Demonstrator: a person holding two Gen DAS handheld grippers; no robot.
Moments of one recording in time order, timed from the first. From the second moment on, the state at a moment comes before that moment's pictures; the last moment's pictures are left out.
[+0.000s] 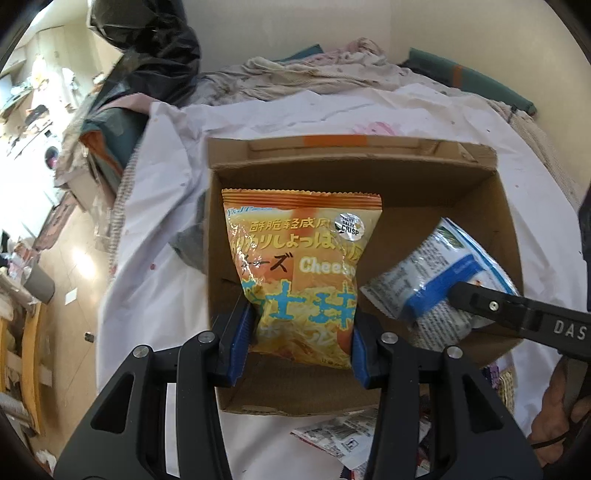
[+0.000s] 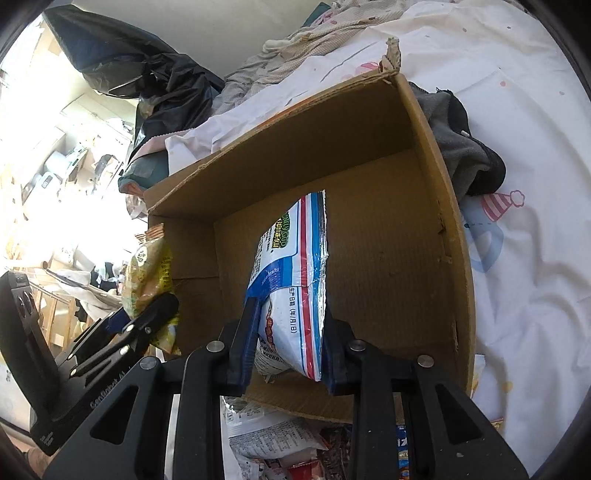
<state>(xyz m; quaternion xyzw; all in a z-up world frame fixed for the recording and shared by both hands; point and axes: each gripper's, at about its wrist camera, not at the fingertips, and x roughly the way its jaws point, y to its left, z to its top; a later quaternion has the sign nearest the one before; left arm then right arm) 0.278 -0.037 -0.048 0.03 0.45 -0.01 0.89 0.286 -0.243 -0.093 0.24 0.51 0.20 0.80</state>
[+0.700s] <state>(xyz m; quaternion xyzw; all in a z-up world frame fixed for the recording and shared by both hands) 0.270 -0.042 -0.056 0.02 0.46 -0.04 0.89 0.288 -0.235 -0.087 0.20 0.50 0.19 0.82</state>
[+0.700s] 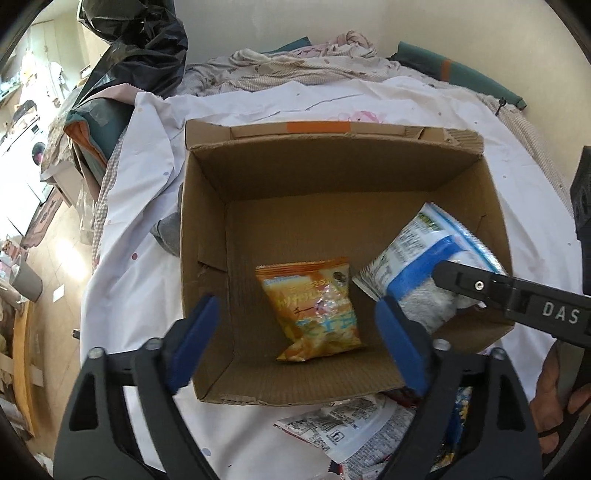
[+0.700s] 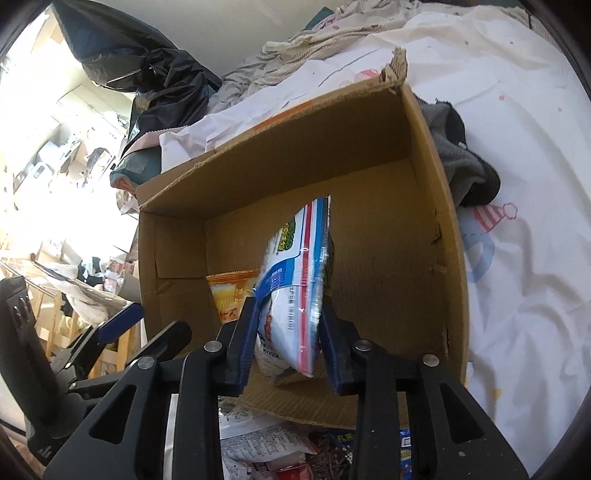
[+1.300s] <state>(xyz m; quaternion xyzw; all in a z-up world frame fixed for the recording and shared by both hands) 0.245 -0.009 -0.035 -0.06 0.44 -0.03 0.89 0.262 -0.250 -0.048 0.17 0.45 0.14 0.87</state>
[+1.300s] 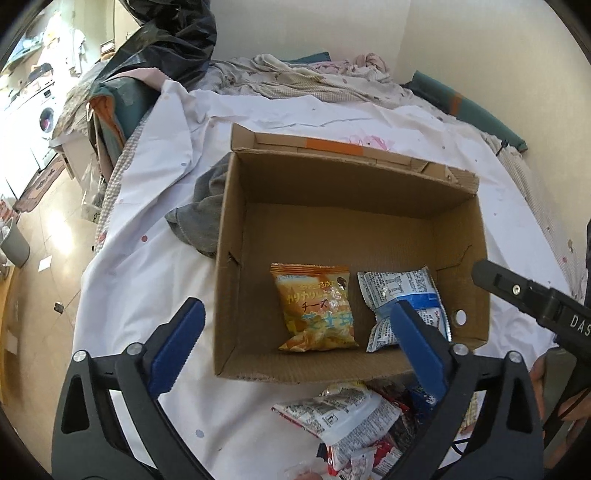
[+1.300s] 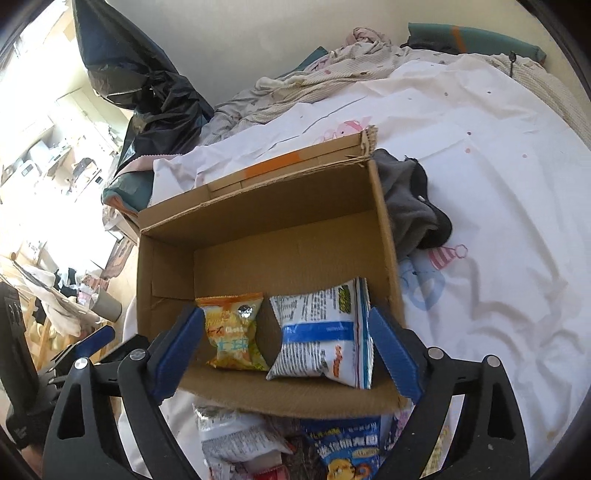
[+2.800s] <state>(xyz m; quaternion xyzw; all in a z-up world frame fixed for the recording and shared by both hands) 0.227 -0.047 -0.158 -0.17 0.64 -0.05 0.75 0.183 -0.312 -0.079 0.22 0.52 0.07 0.82</state>
